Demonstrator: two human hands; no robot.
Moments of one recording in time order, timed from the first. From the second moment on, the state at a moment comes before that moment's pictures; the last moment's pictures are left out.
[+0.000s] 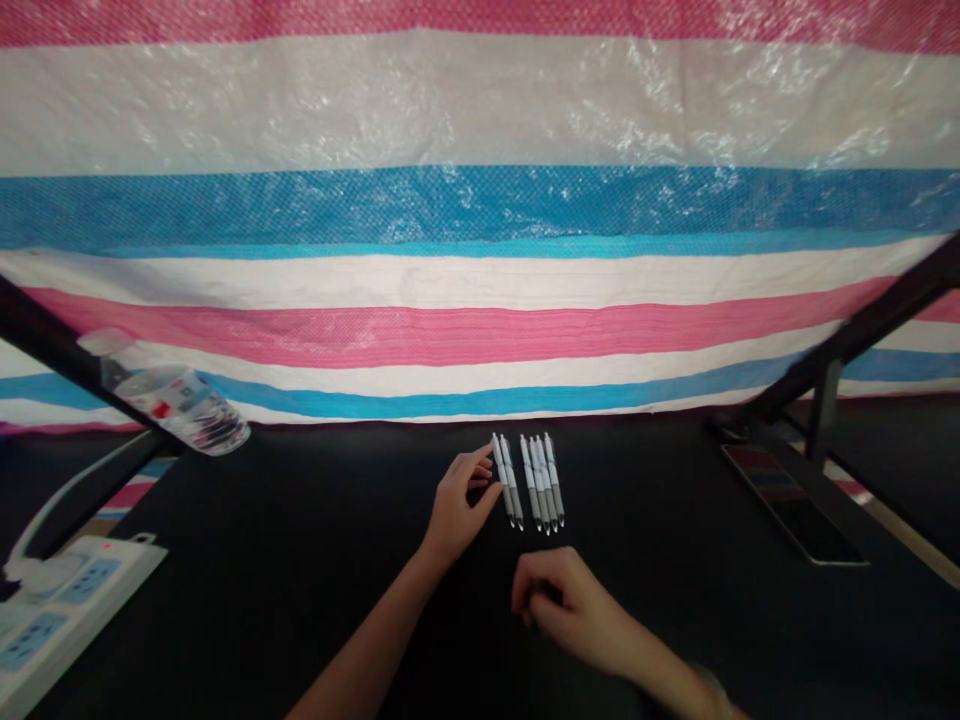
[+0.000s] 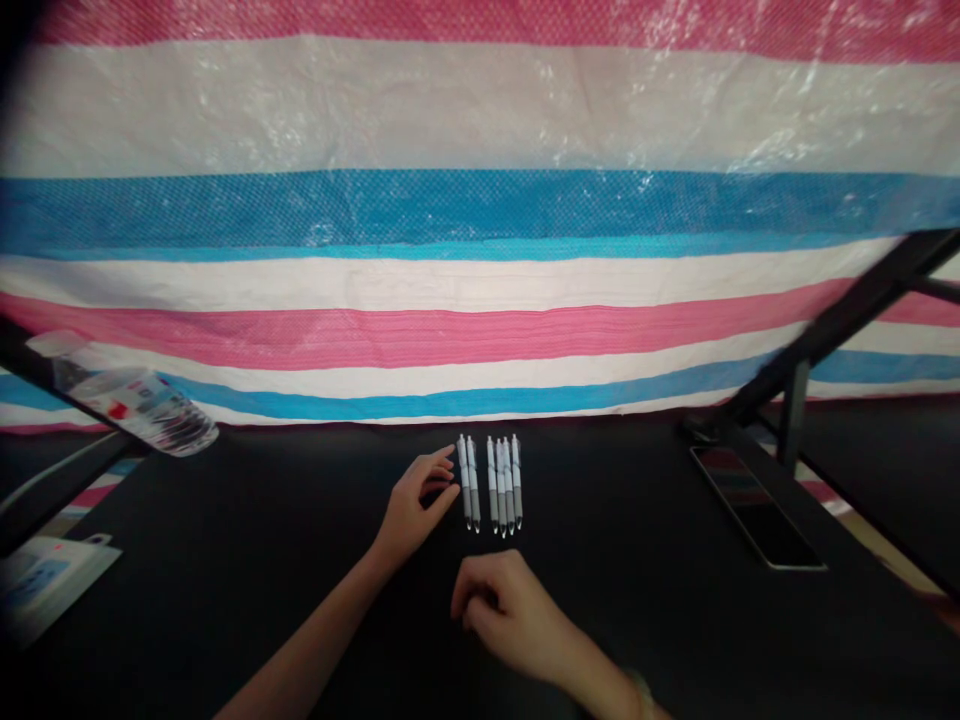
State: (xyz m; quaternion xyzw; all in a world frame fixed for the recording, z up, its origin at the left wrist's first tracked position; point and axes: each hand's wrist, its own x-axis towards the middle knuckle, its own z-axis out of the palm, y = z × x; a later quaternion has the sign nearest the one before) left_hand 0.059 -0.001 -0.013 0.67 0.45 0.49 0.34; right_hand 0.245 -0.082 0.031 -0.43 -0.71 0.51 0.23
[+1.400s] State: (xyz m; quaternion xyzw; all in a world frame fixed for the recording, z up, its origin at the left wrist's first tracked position) left_hand 0.058 -0.008 0.006 0.60 0.43 0.48 0.47; right_hand 0.263 -0.074 0.036 -0.47 -0.59 0.18 0.63
